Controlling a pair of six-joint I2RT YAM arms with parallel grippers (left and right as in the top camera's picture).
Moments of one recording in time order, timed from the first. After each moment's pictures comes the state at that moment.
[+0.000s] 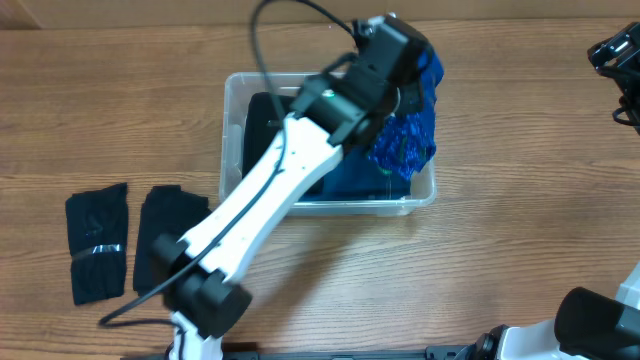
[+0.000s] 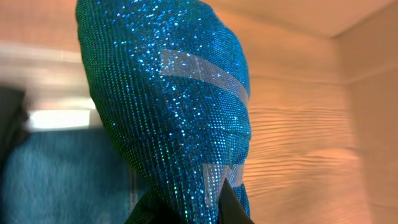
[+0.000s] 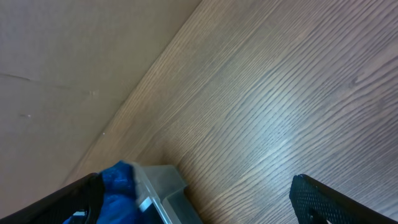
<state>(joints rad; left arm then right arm) -0.72 1.99 2.09 -0.89 -0.09 -0.81 -0.43 1.66 2.02 -1.25 -0.25 0.52</state>
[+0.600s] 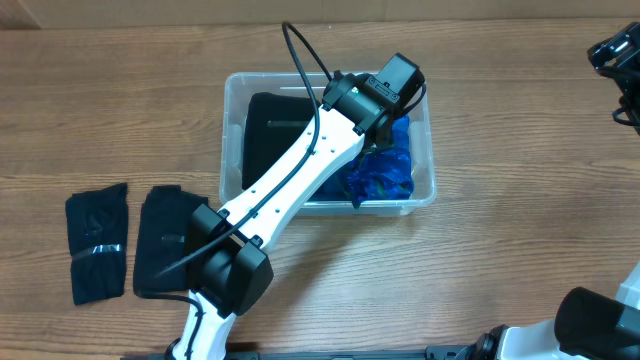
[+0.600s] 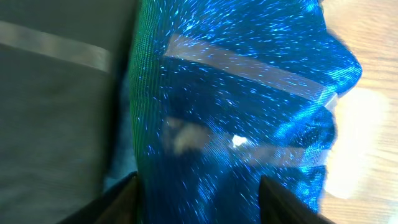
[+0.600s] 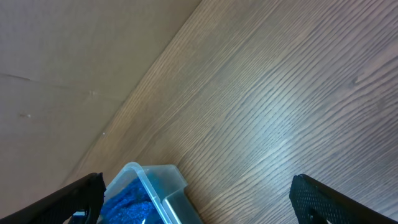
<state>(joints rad) -0.72 2.12 2.08 -1.24 -0.21 -0.90 -0.43 1.66 2.02 -1.25 -0.25 0.51</state>
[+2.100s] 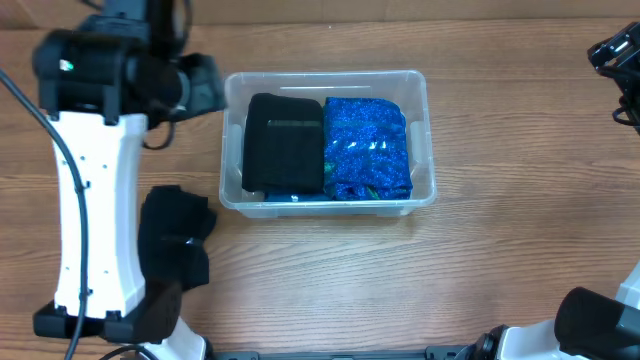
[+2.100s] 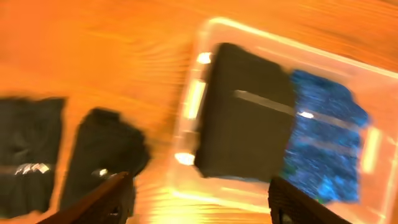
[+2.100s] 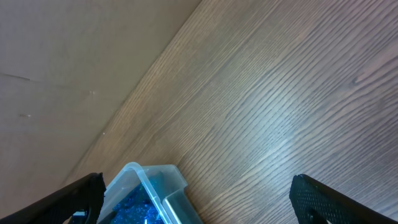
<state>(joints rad) -0.10 1.80 2.36 -1.69 -0.02 -0.41 -0.43 1.66 2.02 -1.25 -0.25 0.51</state>
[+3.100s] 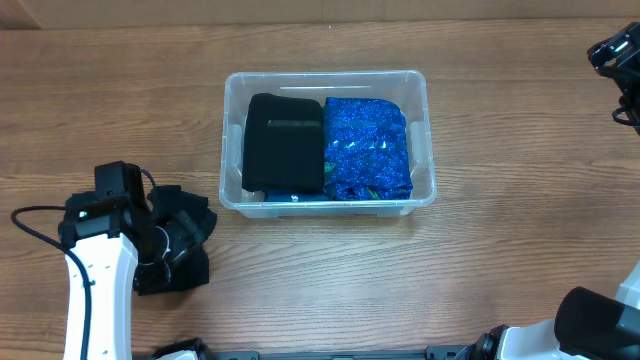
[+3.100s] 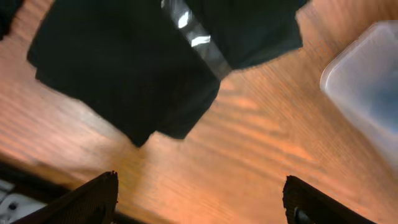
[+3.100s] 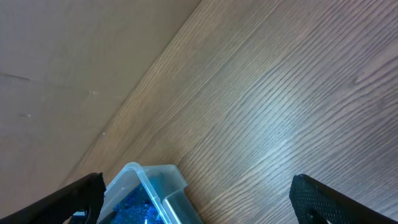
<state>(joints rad) 0.24 1.23 0.92 -1.20 0.10 -0.53 -0.43 1.66 2.02 -1.25 -0.25 0.51</state>
